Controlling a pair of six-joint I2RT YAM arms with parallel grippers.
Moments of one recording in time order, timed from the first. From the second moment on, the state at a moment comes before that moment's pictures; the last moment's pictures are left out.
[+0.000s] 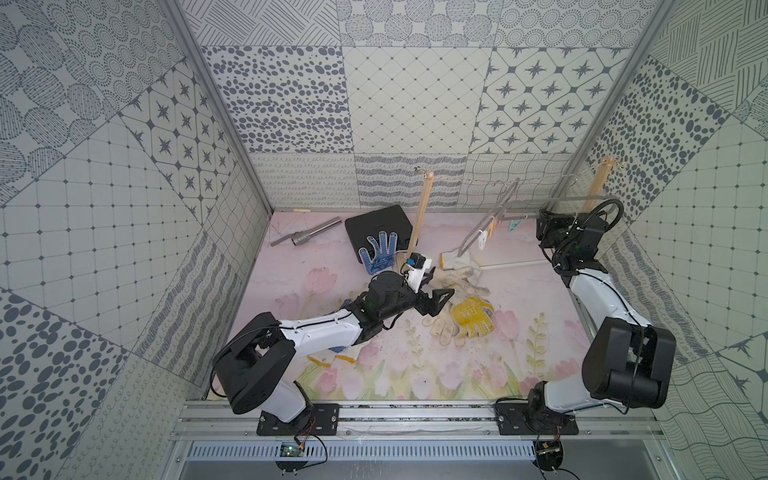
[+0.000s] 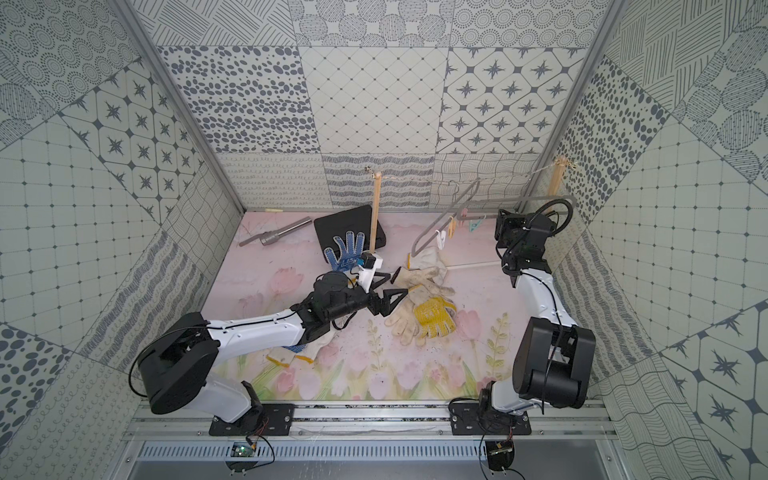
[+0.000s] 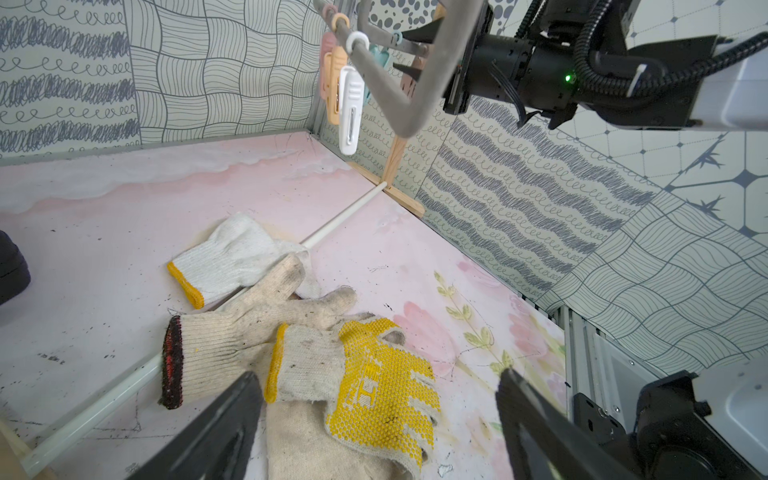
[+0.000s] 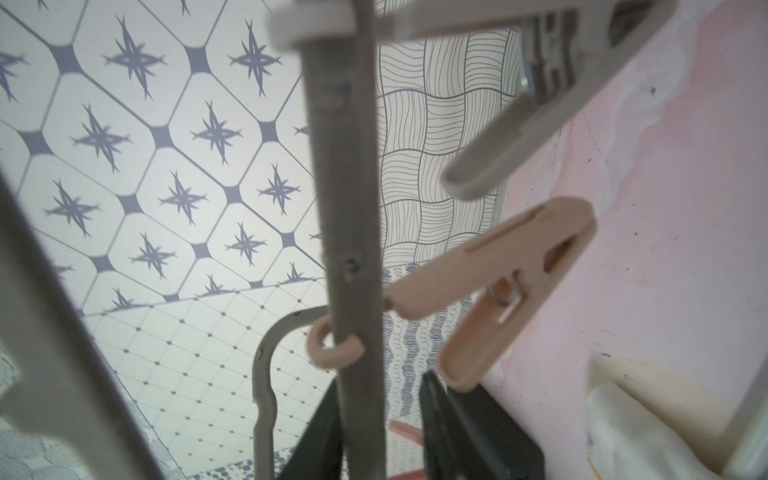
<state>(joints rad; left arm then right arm) -0.87 1.51 0.77 0.57 0.23 -0.32 -0.23 1.46 1.03 0.22 -0.28 1.50</state>
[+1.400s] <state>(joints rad) -0.94 1.67 0.99 0.61 0.15 -0.05 -0.15 1.01 0.79 -0.12 -0.69 0.69</state>
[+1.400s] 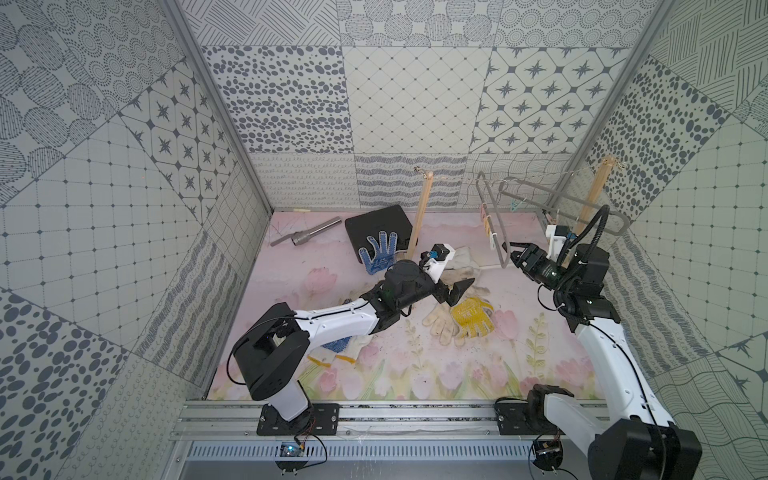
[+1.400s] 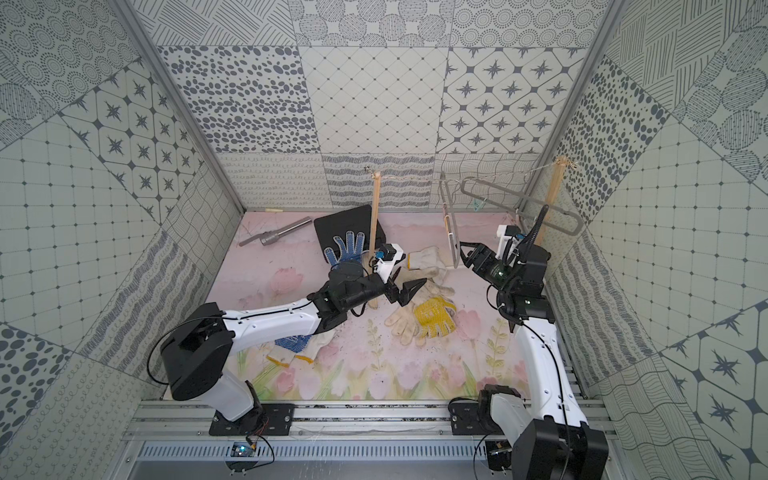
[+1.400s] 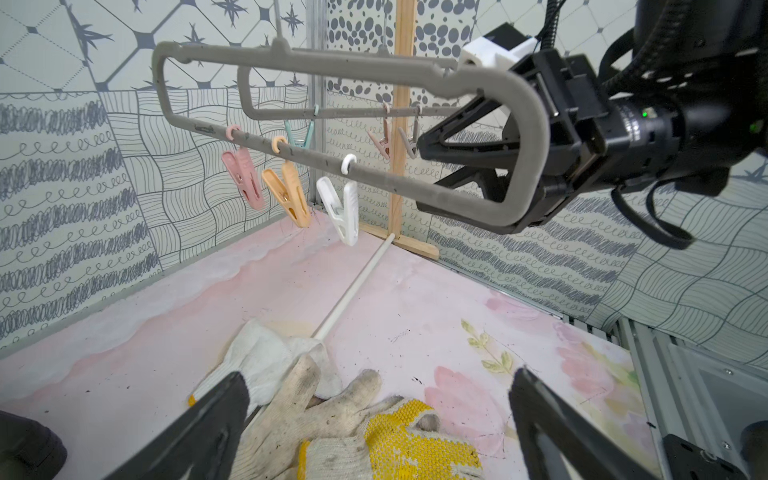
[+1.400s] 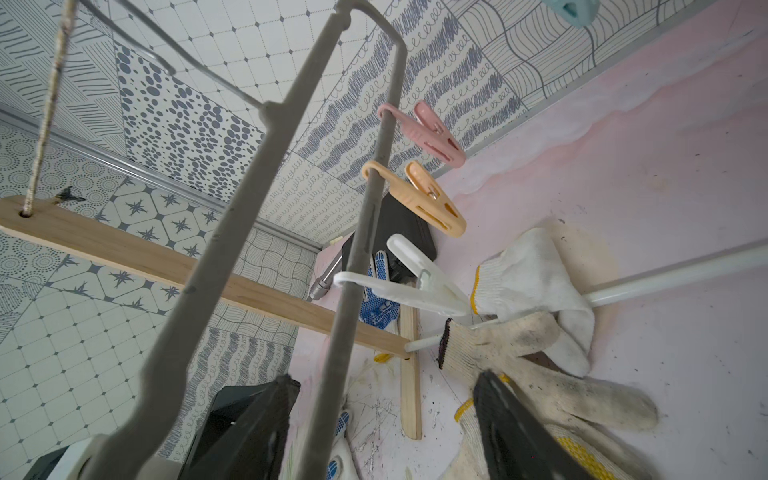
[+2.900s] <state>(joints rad) -0.88 2.02 1.29 0.73 0.12 0.01 -0.12 1.02 0.67 0.03 -0.76 0.44</state>
